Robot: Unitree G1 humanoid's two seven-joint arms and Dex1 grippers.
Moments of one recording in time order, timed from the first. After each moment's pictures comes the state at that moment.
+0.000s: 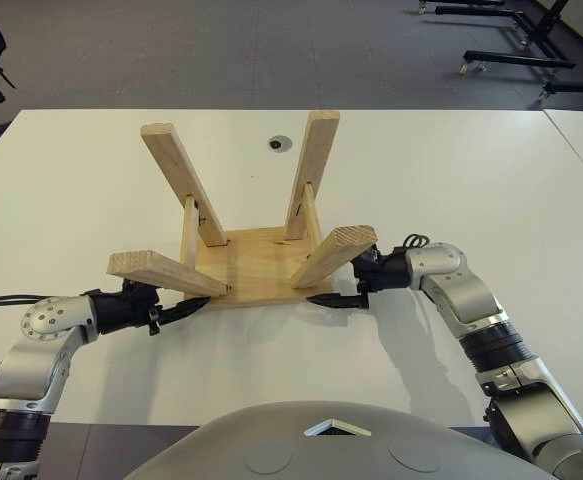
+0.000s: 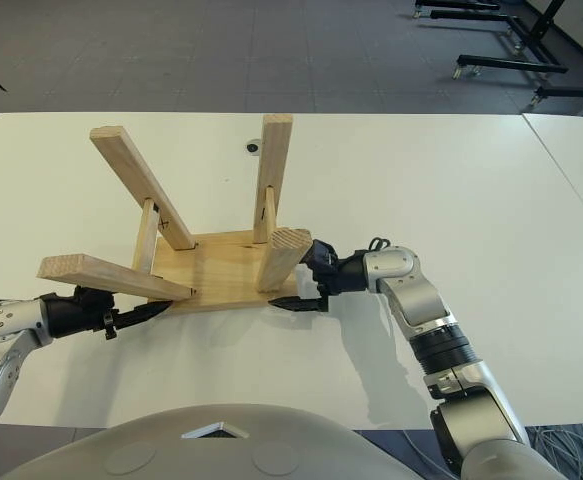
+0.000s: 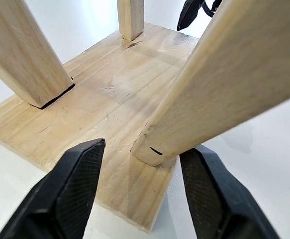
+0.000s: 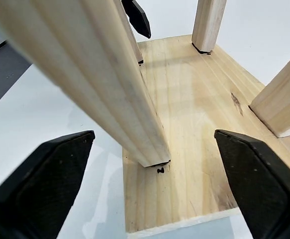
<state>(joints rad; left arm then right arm) 0.27 0.72 0.07 -0.17 -0.38 0.21 -1.08 -0.20 -0.49 0.29 0.10 0.27 0.15 1.26</state>
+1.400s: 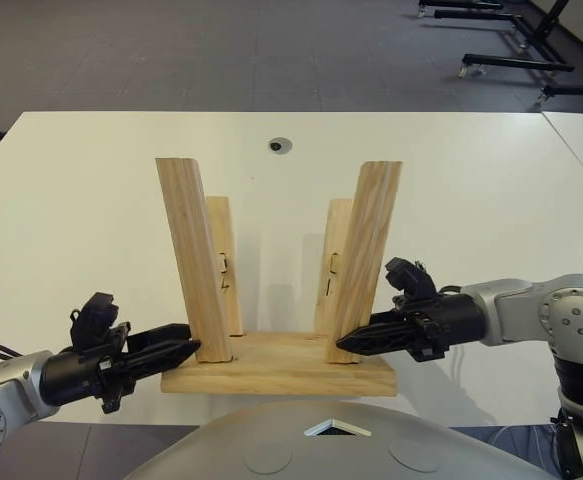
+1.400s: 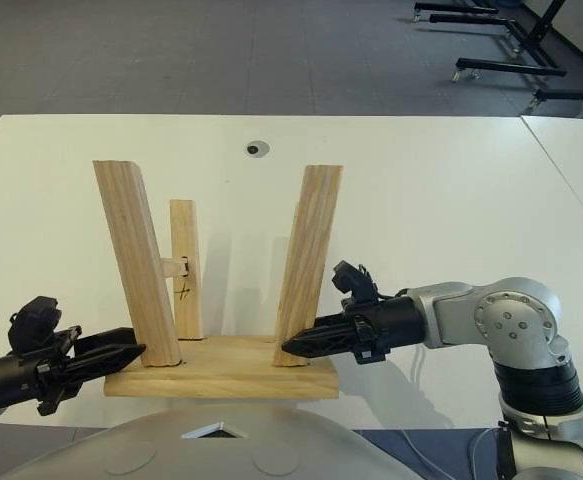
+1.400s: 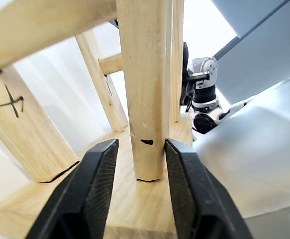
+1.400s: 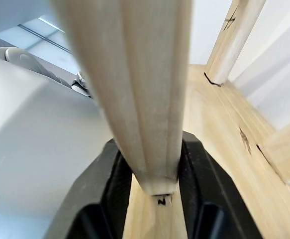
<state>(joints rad) 0.65 0.82 0.38 -0.51 -1.14 0.76 -1.11 -0.05 -0.74 -0.07 -0.46 1.40 1.49 0.72</state>
